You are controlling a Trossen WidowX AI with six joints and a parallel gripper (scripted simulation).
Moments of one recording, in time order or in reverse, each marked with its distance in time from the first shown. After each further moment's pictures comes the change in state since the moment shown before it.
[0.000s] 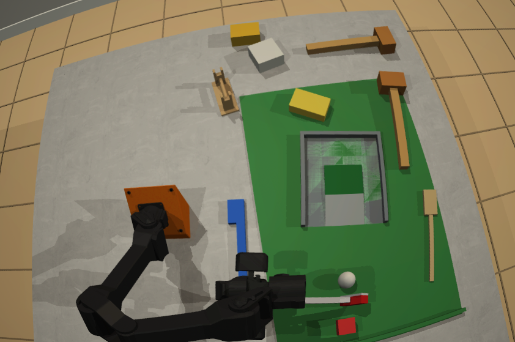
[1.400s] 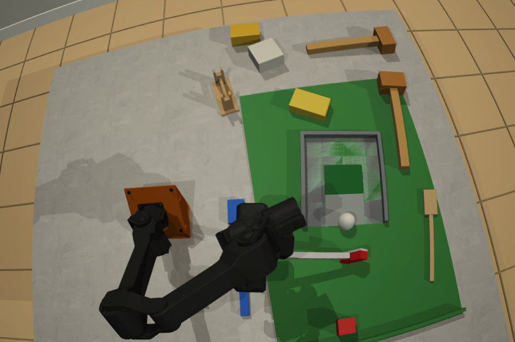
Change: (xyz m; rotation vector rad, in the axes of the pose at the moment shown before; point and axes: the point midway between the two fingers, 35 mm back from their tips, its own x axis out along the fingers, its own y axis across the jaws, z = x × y) arm 0.004 0.106 -0.003 -0.009 -0.004 0.003
